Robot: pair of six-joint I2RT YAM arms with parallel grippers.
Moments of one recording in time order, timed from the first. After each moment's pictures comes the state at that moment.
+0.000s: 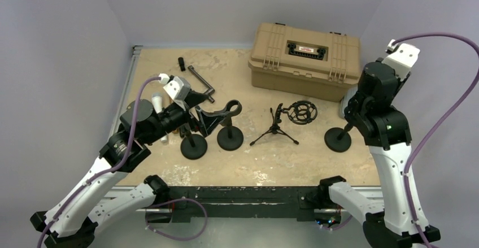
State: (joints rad) left arm -0.73 0.73 1.03 -0.32 0.18 -0.21; right arm 0.21 0.95 1.41 -0.74 1.03 0.12
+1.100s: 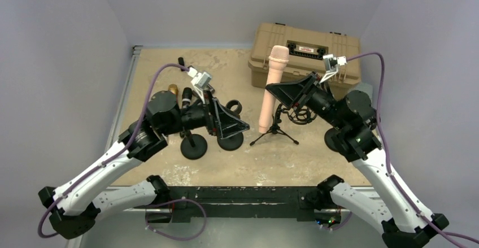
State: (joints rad) left arm -0.80 0.86 1.06 -0.23 0.42 -0.73; right arm 0.48 0.83 1.02 0.02 -0.38 0.81
